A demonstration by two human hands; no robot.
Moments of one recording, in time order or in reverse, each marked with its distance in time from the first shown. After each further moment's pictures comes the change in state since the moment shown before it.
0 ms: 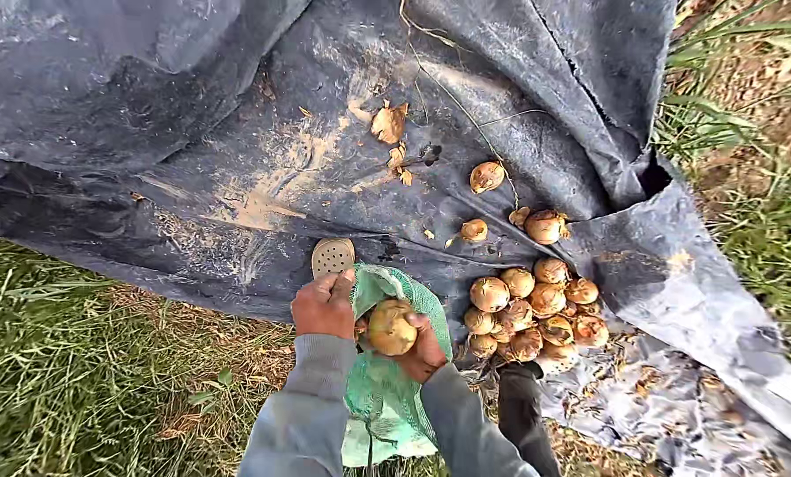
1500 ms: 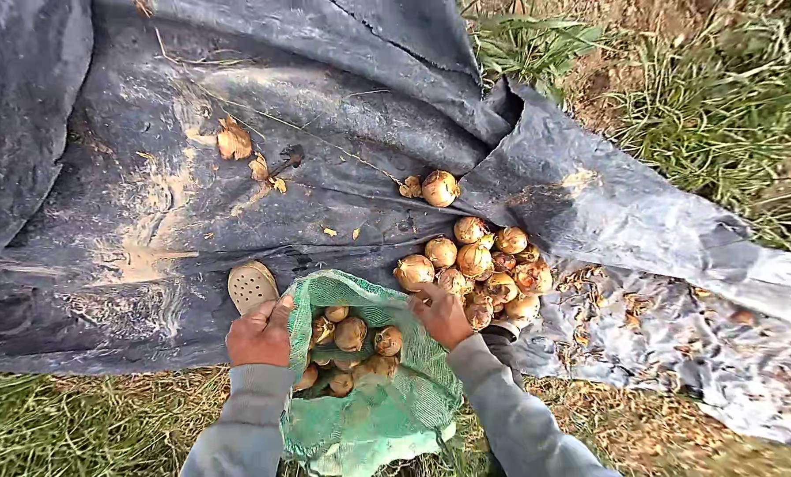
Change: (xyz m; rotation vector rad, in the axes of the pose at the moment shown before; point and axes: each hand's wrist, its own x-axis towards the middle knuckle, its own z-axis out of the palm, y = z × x) left_hand -0.049 0.006 0.104 0.238 -0.002 0.247; right_hand -0.066 -0.121 -0.157 -1.141 0.382 -0.312
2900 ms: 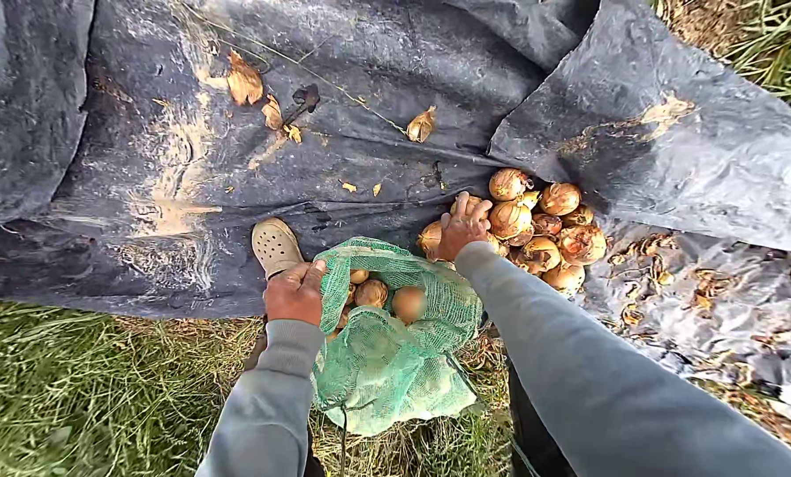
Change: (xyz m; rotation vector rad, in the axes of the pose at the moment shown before) left_hand -0.018 -0.011 0.023 0.040 -0.056 -0.044; right_hand 0.111 0.019 0.018 -0.876 -0.068 0.170
